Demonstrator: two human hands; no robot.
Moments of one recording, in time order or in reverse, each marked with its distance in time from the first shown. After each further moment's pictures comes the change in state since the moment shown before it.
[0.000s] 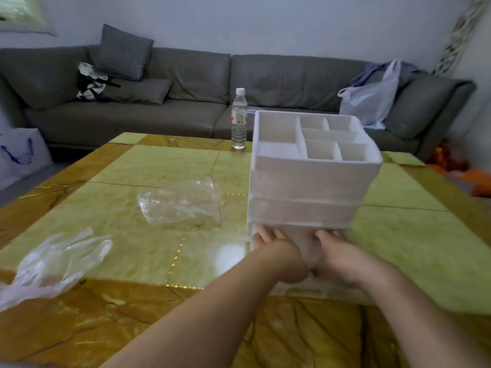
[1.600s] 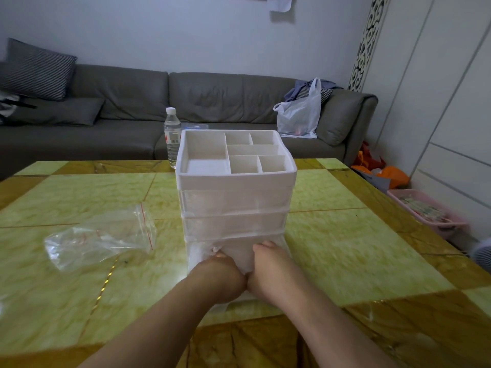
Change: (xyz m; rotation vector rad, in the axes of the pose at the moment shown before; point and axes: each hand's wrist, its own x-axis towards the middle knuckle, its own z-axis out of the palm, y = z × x) left_hand 0.014 0.019 -0.003 -0.048 0.100 0.121; right_hand -0.014 -0.008 -0.002 0.175 0.222 0.012
